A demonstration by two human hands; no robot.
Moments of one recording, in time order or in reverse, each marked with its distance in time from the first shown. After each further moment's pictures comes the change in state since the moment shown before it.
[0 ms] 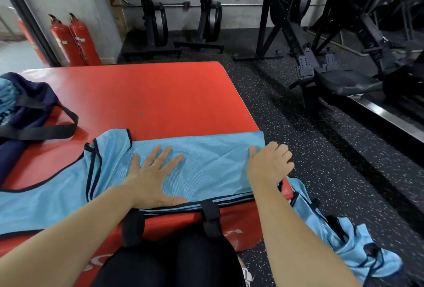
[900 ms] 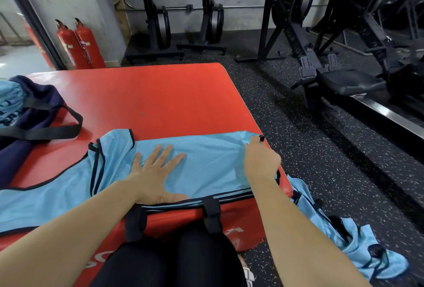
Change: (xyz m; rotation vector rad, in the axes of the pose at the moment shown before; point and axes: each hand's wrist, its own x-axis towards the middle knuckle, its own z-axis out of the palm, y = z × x) left_hand 0.002 0.004 -0.004 -0.018 -0.035 -0.021; right_hand 0.004 -0.006 -0.005 -0.116 -0.107 -0.372
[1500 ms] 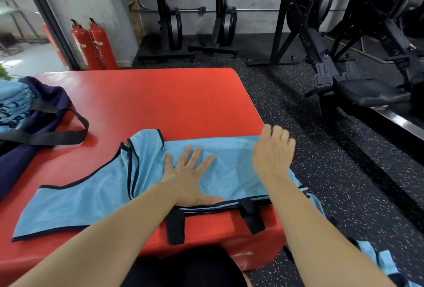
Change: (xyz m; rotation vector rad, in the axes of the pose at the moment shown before) left_hand 0.051 0.043 -0.015 -0.009 0.038 -0.019; right_hand 0.046 -0.014 -0.011 -0.027 0.233 -0.079
